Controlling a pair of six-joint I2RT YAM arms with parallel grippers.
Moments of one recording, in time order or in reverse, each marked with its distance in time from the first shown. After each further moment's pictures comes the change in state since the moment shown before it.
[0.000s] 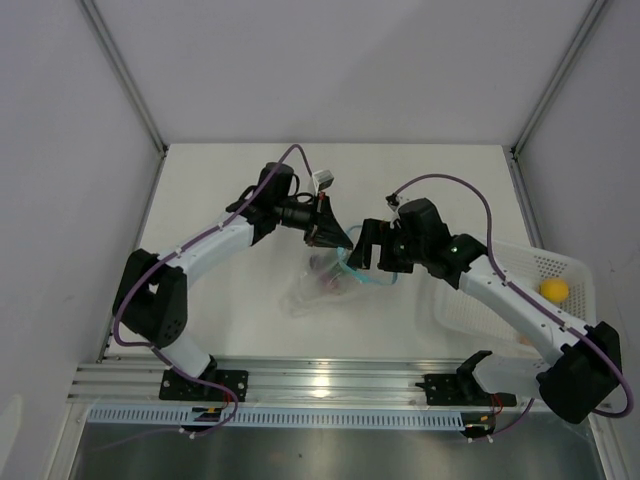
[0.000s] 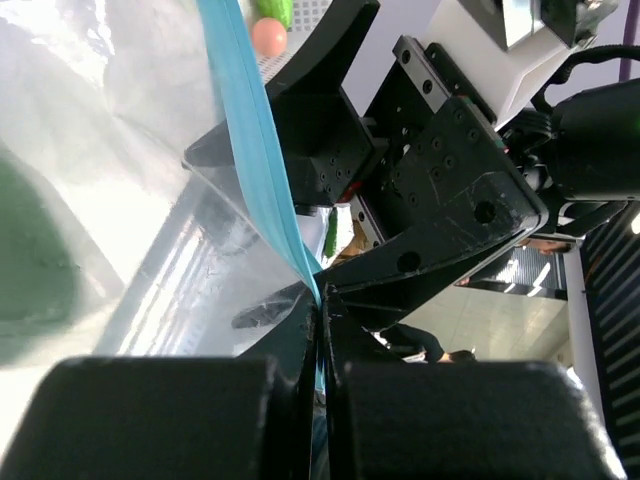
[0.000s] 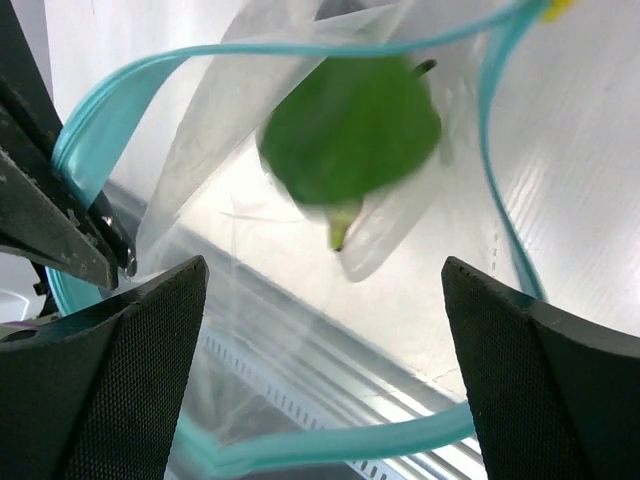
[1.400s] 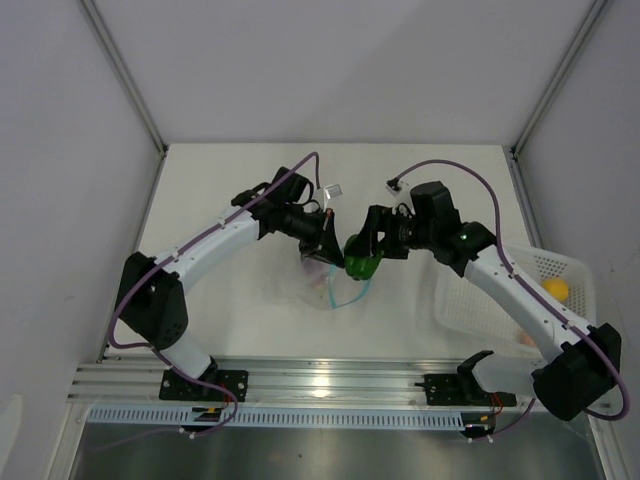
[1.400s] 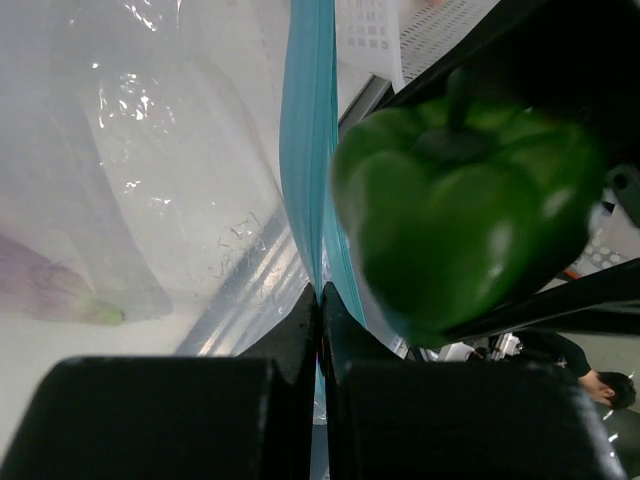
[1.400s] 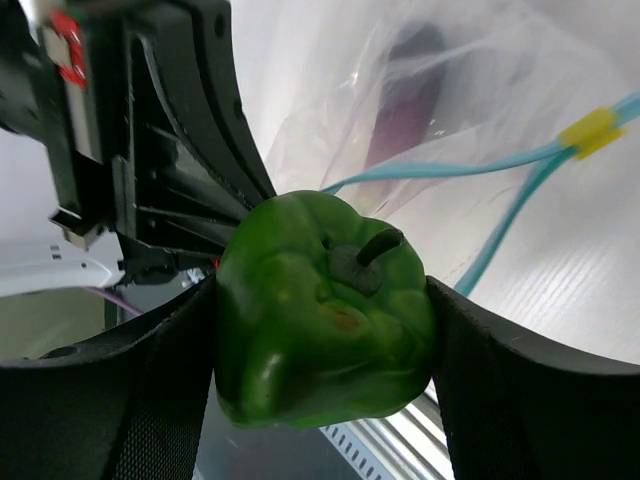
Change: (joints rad) left arm -0.077 0.000 0.150 -0.533 -0.272 0.453; right arm -0.108 0.021 0.123 -0.012 -0.230 -0.072
